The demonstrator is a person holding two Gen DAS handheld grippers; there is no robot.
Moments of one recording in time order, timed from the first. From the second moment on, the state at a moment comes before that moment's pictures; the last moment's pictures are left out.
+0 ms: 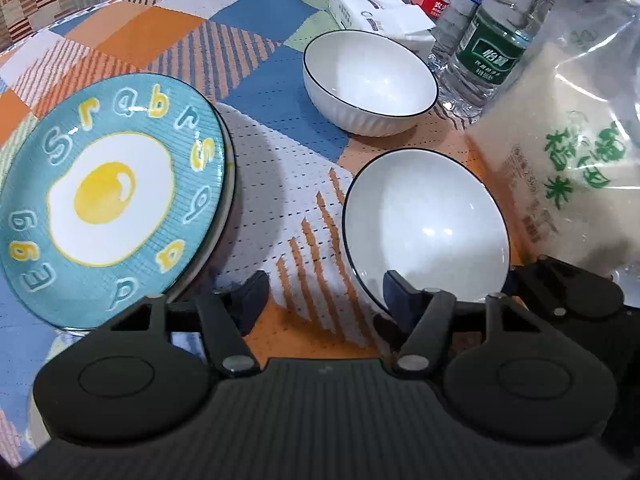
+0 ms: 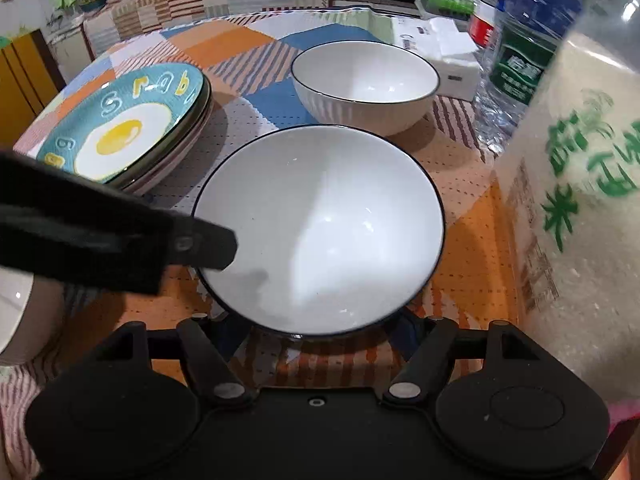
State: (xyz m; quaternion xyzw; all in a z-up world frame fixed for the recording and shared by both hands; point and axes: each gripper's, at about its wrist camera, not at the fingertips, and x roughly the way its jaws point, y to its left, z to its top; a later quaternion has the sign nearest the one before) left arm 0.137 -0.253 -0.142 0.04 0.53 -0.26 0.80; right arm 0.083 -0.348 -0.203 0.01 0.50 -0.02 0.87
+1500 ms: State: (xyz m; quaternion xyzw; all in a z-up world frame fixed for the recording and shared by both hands) left arm 0.033 -0.064 -0.031 -0.02 0.53 -0.23 0.82; right arm 0.010 -0.195 -0.089 -0.09 0.41 0.19 0.89
